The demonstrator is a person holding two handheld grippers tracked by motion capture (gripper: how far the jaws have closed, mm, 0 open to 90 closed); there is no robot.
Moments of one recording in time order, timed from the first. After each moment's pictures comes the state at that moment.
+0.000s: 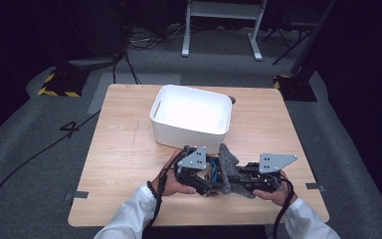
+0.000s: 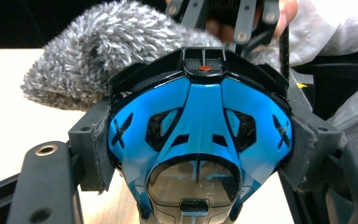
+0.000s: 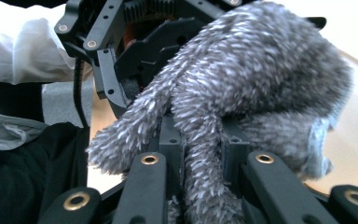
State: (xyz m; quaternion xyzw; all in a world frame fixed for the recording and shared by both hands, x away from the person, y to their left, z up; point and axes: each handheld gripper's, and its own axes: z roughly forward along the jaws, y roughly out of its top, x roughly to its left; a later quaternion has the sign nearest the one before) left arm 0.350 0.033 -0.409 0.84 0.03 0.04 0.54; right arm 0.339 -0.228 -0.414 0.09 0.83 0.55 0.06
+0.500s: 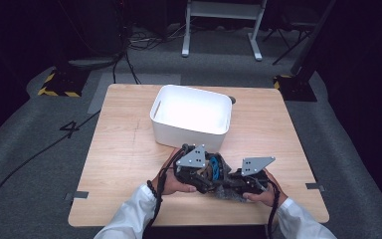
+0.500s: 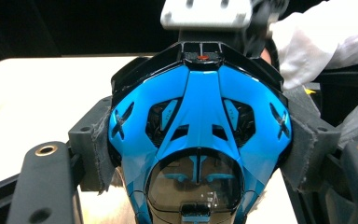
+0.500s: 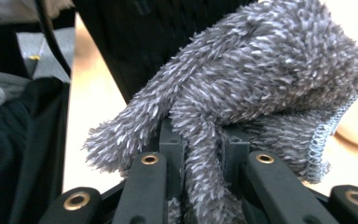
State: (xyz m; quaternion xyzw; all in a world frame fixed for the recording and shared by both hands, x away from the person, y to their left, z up) left arm 0.352 0.037 -0.401 0.83 0.03 0.06 0.55; right arm 0.353 -0.209 -0.457 0.11 0.88 0.46 0.04
